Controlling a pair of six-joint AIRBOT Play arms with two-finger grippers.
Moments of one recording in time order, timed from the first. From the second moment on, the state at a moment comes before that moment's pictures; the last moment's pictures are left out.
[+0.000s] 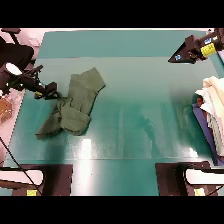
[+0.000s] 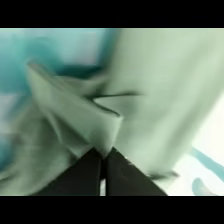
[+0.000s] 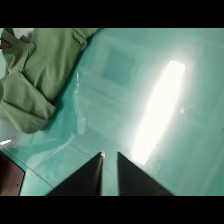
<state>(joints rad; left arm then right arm) 0.17 -1.52 1.32 1.02 -1.26 -1.44 -0.09 -1.43 1.91 -0.89 1.69 1.53</state>
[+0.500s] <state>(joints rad) 0.17 -1.23 1.68 0.45 -1.36 -1.14 -0.14 -1.40 1.87 -0.97 1.66 1.56</state>
